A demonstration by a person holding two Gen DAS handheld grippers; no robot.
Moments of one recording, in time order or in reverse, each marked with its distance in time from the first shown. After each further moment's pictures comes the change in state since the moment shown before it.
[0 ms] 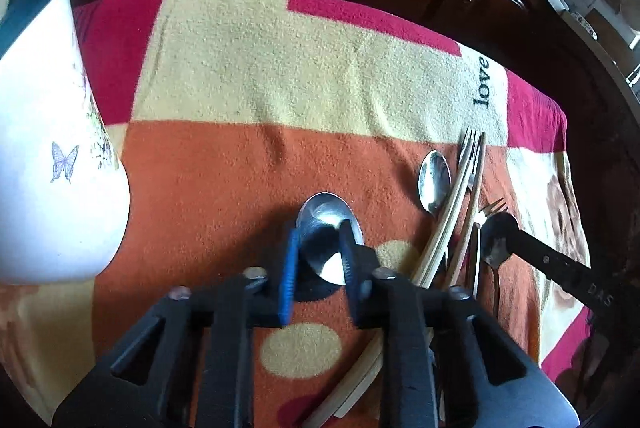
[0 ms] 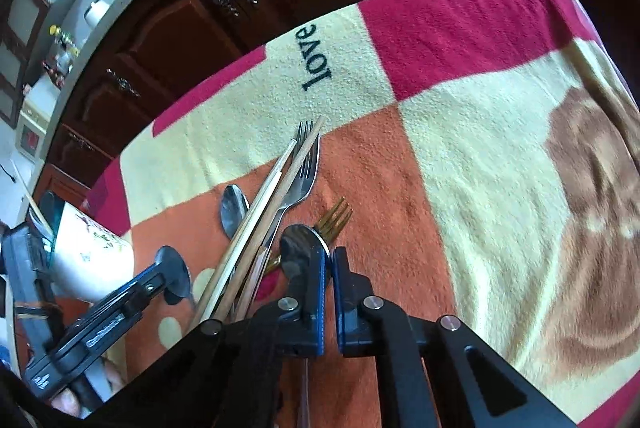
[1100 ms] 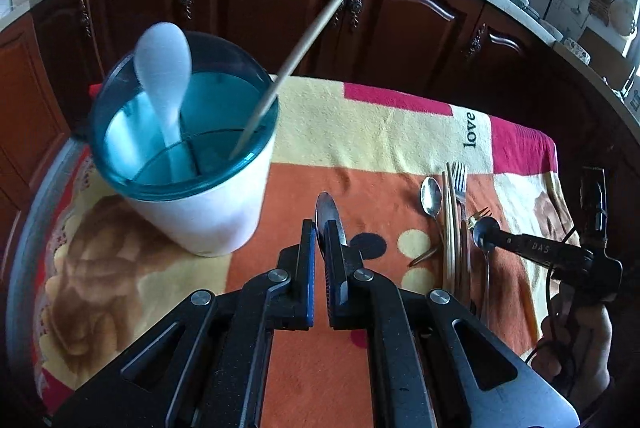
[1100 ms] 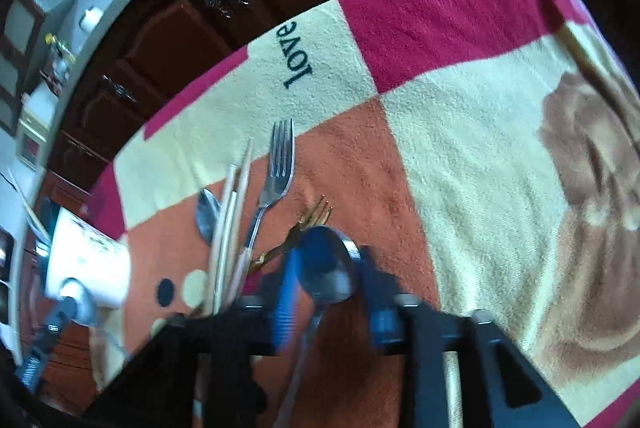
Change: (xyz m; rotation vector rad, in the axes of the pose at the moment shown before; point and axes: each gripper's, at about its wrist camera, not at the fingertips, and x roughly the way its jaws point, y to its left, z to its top) left arm -0.115 0.021 -0.035 0.021 -0.217 0.107; right arm 0.011 -0.013 -0.001 0.007 0.024 0.000
